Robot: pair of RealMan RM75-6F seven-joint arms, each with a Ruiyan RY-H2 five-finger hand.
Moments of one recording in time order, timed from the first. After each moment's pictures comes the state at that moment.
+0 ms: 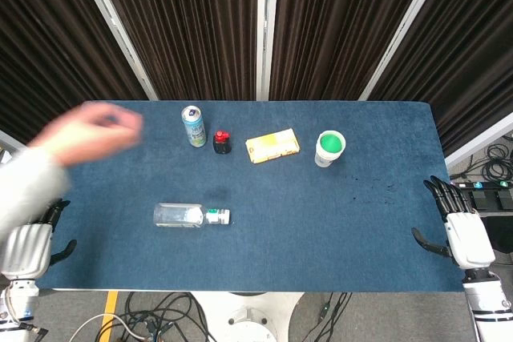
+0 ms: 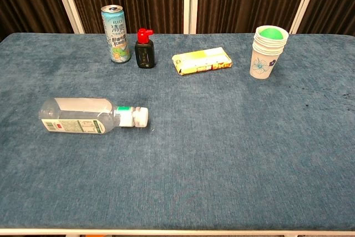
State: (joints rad) left arm -0.05 -1.23 -0.05 -1.64 1.44 1.50 0.28; right arm 0.14 -1.11 0.06 -1.61 -1.54 1.42 0.23
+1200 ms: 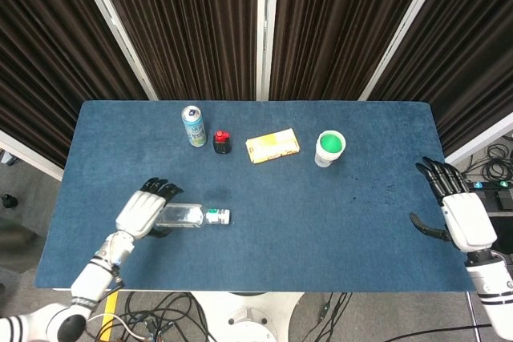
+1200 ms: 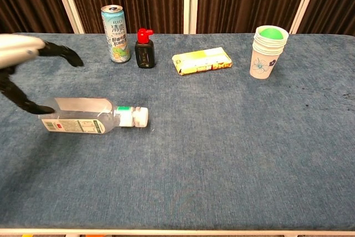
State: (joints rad) left arm -0.48 -1.37 -0.14 -1.78 1.20 0.98 0.48; right arm 0.22 -1.02 0.09 -1.61 -1.59 1.40 0.25
